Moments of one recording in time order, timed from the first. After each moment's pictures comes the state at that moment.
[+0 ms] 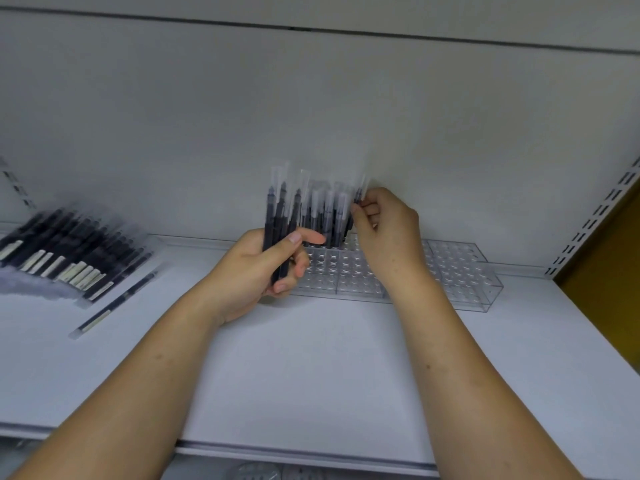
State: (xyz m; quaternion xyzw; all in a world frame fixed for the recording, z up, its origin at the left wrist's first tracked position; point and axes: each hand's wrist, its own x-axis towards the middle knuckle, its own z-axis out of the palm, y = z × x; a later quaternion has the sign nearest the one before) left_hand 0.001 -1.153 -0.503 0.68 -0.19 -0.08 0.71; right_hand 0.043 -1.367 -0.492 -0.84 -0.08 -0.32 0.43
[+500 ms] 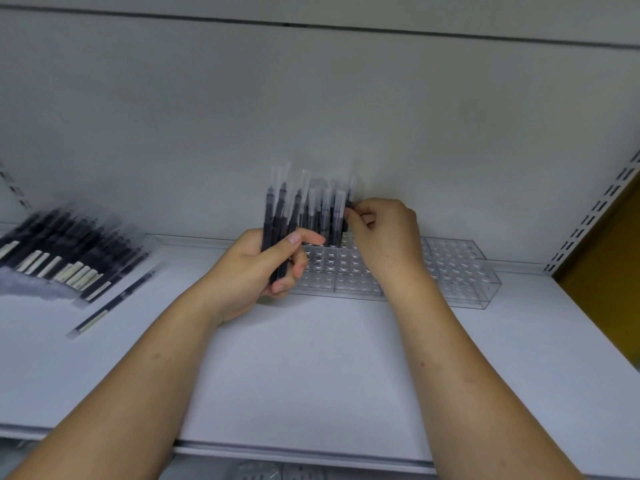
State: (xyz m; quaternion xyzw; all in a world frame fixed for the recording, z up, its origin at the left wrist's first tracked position) left_hand 0.001 -1.153 -0.504 0.69 -0.20 -0.08 0.70; right_hand 0.043 -1.367 -0.493 -0.87 -0.03 -0.29 0.40
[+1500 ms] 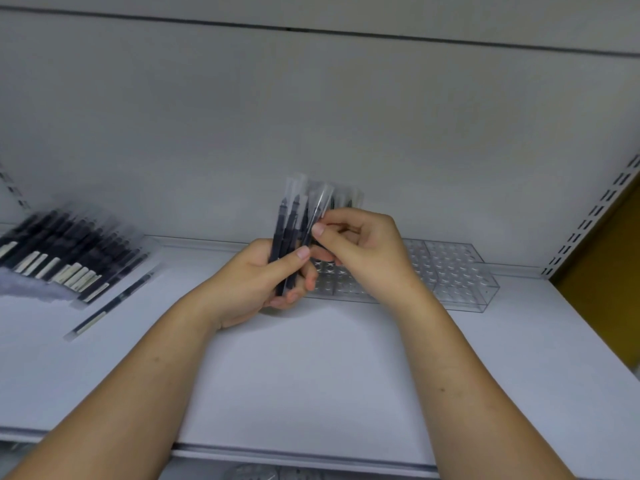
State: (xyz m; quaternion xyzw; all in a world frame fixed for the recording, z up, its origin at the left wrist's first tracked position) left_hand -0.005 -1.158 -0.504 0.66 -0.24 -0.15 0.70; right_hand -0.012 -1.346 -0.470 -0.73 -0.16 -0.09 0.66
